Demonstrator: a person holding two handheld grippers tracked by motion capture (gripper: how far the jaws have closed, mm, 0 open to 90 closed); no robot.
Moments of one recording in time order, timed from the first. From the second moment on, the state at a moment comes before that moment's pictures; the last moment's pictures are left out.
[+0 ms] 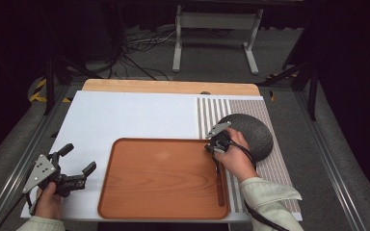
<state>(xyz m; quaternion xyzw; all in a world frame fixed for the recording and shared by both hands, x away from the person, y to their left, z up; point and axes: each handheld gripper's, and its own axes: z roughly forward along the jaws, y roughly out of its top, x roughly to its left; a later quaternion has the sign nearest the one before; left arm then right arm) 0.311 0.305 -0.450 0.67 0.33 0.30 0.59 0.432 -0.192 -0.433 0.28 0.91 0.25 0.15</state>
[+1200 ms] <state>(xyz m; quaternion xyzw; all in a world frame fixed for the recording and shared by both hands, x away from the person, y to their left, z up) 0.309 0.306 -0.450 0.67 0.33 0.30 0.59 0.375 -0.240 -0.365 0.26 0.84 0.44 0.20</state>
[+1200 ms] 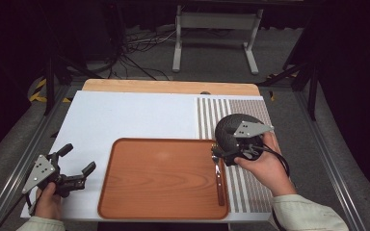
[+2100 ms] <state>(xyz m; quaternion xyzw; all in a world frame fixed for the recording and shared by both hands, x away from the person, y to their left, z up) 0.309 0.308 -0.451 0.66 0.34 0.30 0.60 0.321 -0.344 -0.432 0.31 0.71 0.57 0.26</state>
